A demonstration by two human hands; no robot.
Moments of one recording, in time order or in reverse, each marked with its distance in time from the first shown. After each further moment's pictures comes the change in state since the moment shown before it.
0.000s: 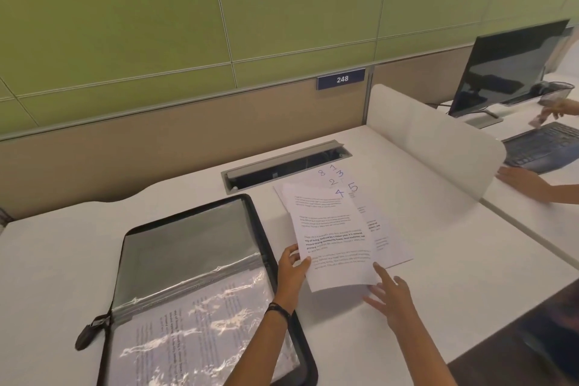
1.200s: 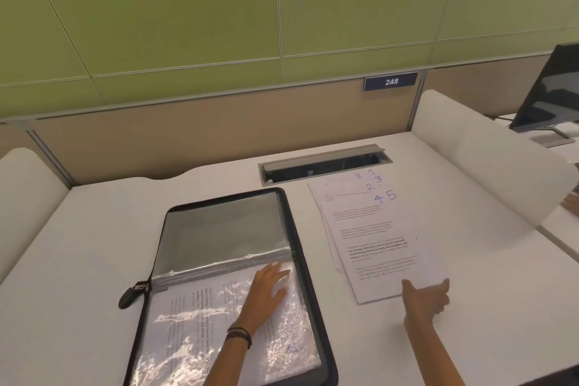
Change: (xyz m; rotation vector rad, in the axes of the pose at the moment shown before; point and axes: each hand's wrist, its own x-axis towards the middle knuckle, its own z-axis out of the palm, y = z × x) left_hand -0.013 -0.033 -0.138 0.998 -0.099 0.305; right_hand 0.030 0.008 0.028 -0.359 0.359 -0.286
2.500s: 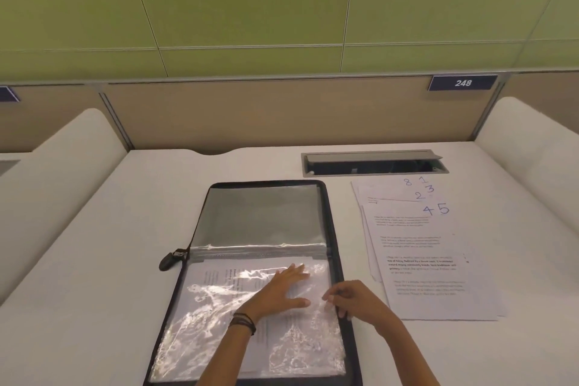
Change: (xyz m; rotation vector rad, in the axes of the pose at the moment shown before) left_hand -0.025 -0.002 -0.043 -0.099 -0.288 -0.092; right_hand -0.088 -0.009 0.083 -0.685 -1.277 -0.385
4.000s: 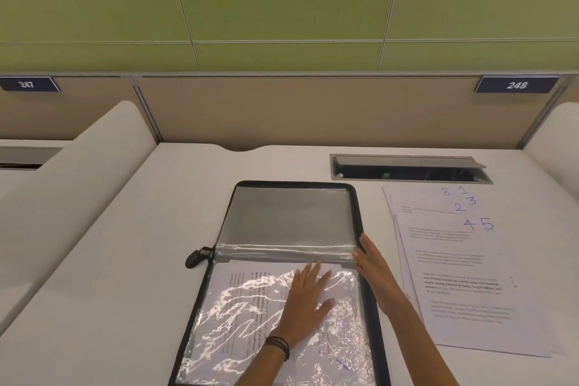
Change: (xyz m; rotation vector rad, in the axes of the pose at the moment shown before) left_hand 0.009 -0.020 0.034 0.186 0.368 -0.045; right_hand 0.064 -0.028 0.005 0.383 0.220 -0.152
